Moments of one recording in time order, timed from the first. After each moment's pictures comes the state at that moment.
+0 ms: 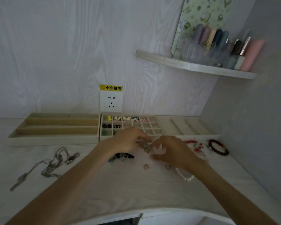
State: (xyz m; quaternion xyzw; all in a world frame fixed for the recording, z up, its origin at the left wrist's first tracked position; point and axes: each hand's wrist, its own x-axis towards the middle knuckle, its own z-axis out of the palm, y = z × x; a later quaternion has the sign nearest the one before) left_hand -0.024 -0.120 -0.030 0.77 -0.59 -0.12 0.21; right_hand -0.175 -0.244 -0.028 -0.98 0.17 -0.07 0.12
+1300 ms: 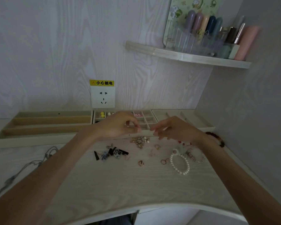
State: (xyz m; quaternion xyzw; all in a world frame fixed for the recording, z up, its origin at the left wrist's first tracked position) left_hand -0.008 -0.117 -0.006 0.73 -0.60 -0.13 0.30; right_hand -0.172 -0.275 0.012 -0.91 0.17 -0.04 0.37
